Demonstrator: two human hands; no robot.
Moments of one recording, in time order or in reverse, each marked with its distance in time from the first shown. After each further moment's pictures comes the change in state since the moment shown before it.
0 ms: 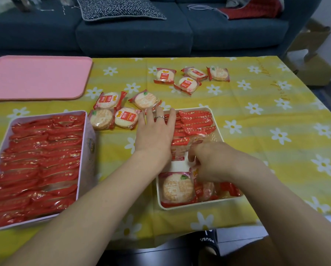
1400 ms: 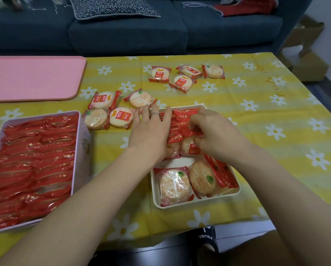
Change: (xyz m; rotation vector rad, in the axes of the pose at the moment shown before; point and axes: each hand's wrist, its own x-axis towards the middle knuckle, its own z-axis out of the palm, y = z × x) left_hand 0.001 -0.004 -0.003 -0.061 0.033 0.069; right_hand 0.027 0.040 -0.001 0.187 0.614 -0.202
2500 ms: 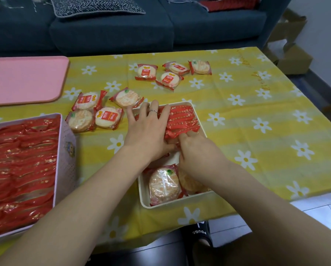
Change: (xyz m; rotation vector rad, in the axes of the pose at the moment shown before) left_hand 0.013 0.019 0.011 -0.069 0.108 0.050; right_hand -0.032 -0.028 0.028 -0.124 -0.113 0.200
